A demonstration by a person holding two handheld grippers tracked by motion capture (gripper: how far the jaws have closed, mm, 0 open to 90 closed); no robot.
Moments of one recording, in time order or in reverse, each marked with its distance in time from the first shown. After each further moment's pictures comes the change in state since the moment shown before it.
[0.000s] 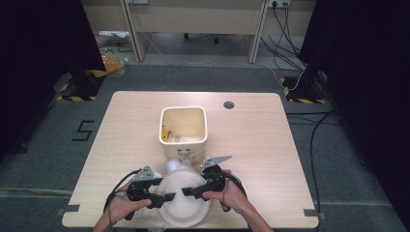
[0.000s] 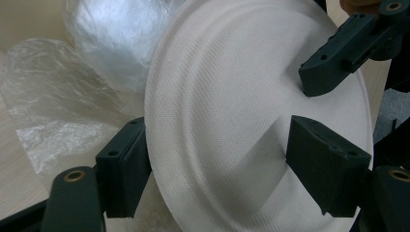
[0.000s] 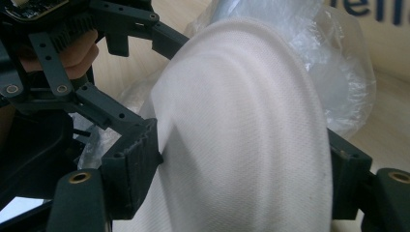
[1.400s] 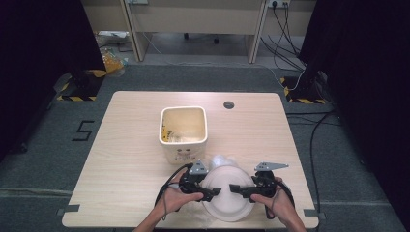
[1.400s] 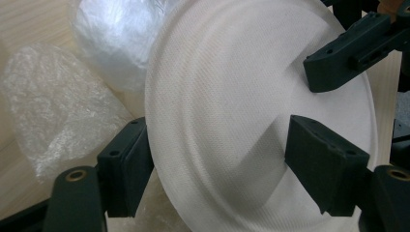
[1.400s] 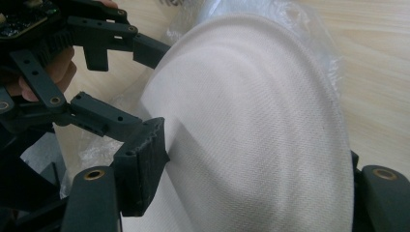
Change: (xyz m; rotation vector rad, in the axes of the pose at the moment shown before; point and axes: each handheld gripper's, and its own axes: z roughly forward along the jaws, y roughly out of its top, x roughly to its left) left arm -0.063 0.073 0.110 0.028 -0.035 0.052; right arm -0.045 -0.066 -0.119 -0.126 -0.201 0.133
